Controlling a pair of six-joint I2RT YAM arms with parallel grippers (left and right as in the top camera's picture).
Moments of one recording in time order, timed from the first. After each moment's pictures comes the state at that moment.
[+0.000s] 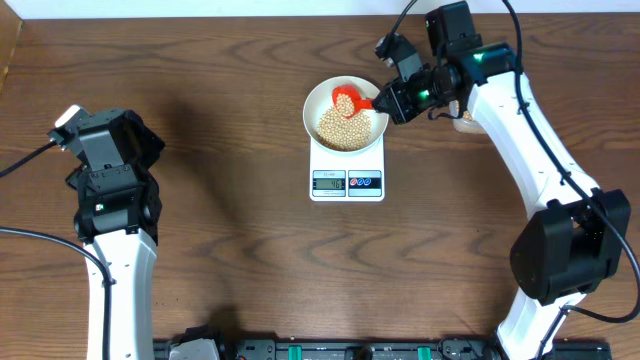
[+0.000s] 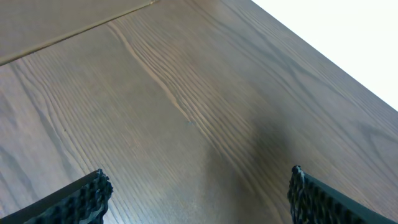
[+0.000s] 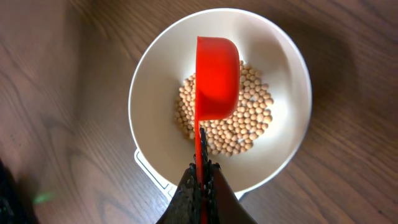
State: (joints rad) left arm 0.23 1.19 0.97 -0.47 -0.40 -0.48; right arm 0.28 1.95 1.77 -0.92 -0.54 -0.21
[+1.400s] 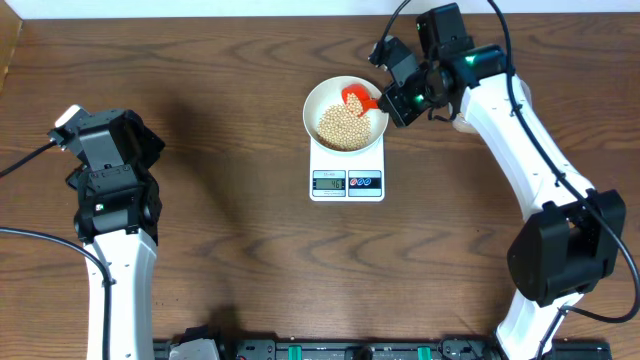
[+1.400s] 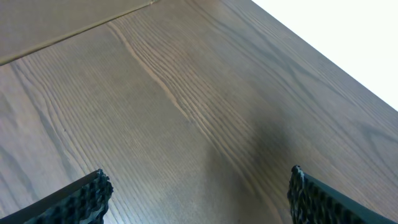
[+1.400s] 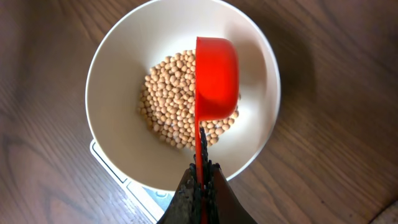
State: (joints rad) left arm 0.23 1.19 0.97 -0.47 -0.40 -0.48; right arm 0.32 1.95 1.77 -0.92 -0.37 -0.33
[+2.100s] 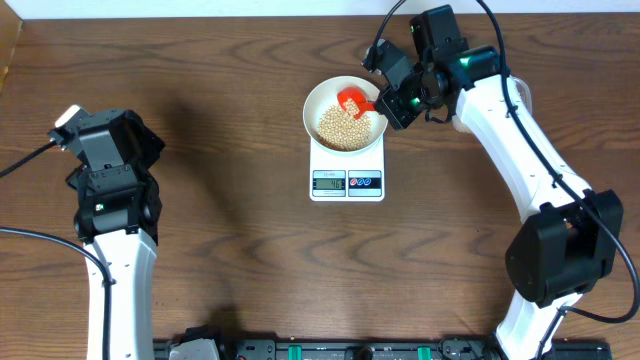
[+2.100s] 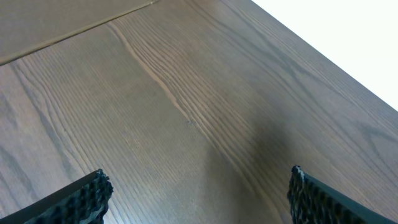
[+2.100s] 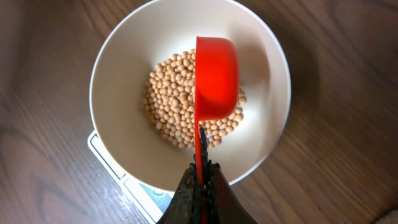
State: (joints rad) left arm 0.23 1.19 0.97 -0.47 -0.40 -0.48; right arm 0.33 1.95 1.77 -0.92 -0.37 -0.37
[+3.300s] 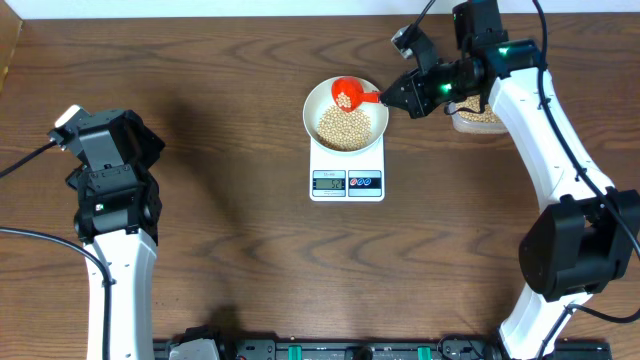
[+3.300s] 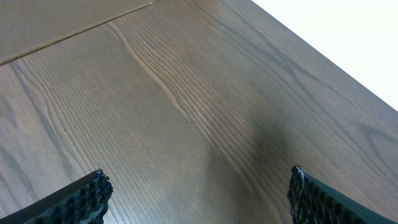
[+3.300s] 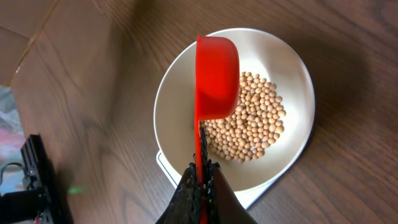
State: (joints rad) left arm 0.23 1.19 0.97 -0.47 -0.40 -0.48; right arm 0.19 1.95 1.77 -0.92 -0.74 -0.27
